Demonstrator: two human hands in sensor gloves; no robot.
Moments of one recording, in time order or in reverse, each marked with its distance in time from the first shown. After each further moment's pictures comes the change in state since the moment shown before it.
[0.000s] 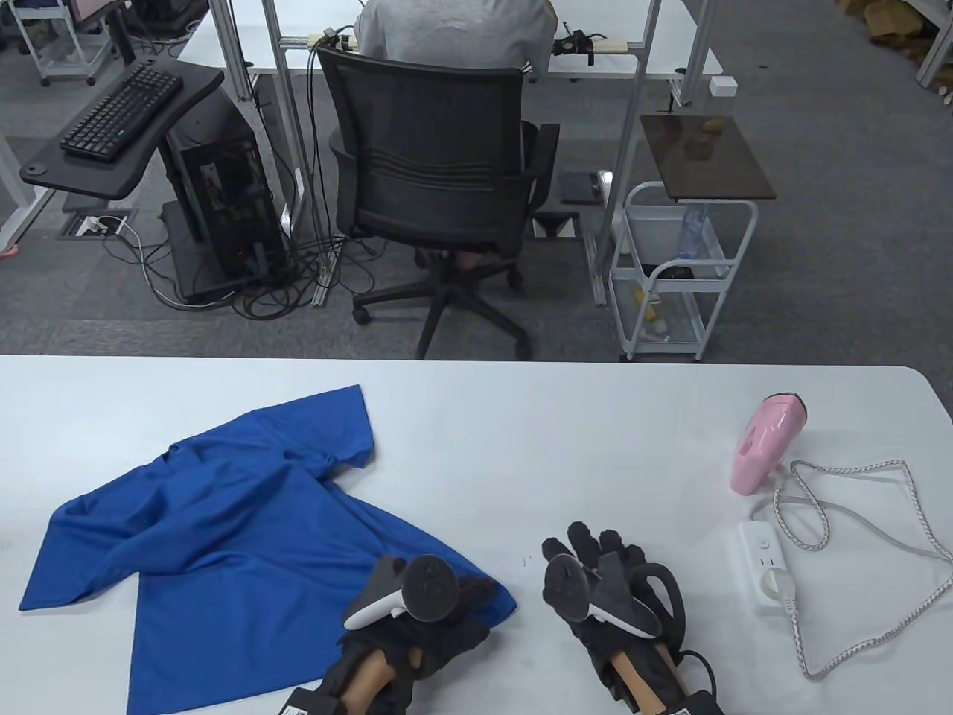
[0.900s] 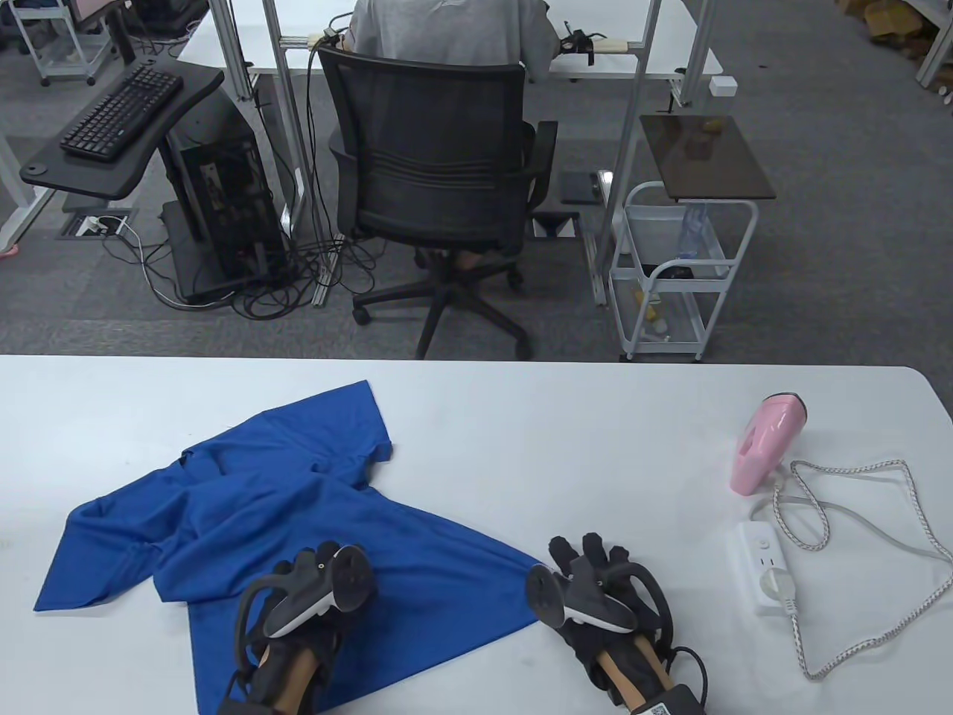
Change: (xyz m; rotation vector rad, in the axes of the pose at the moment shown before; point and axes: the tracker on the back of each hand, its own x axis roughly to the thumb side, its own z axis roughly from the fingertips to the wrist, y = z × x) left_hand -0.077 0.037 0.055 0.201 0.502 -0.376; right_hand -0.015 0.021 -0.011 0.133 0.084 0.085
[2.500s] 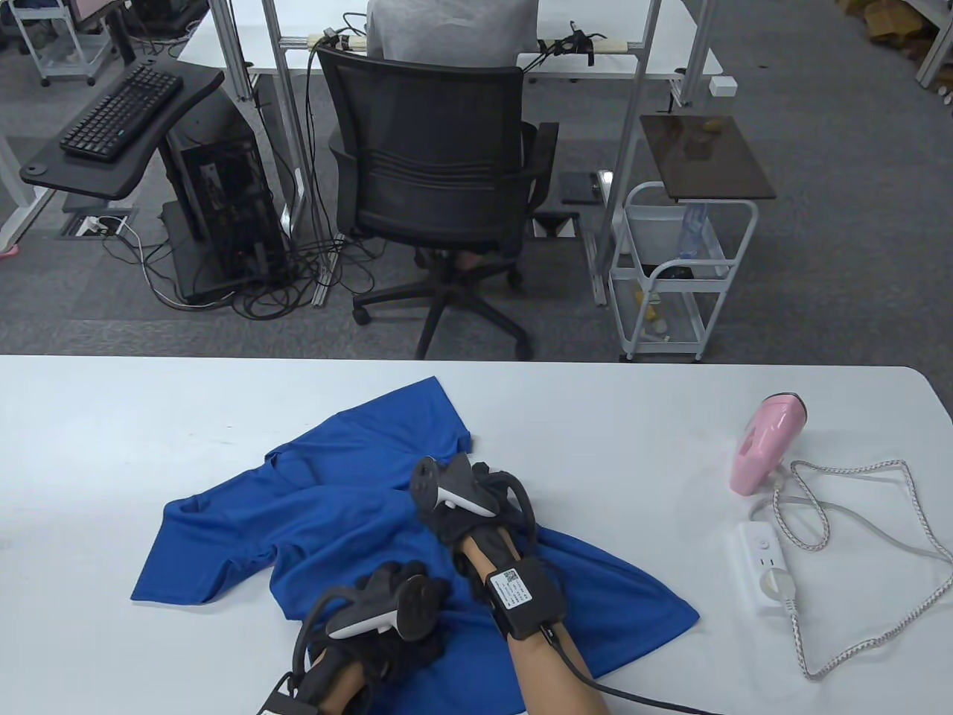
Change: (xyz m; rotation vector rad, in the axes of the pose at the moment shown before) left_hand 0.069 -0.027 -0.006 -0.198 -0.304 -0.055; right_hand 0.110 -0.037 -0.155 0.099 -0.002 -0.124
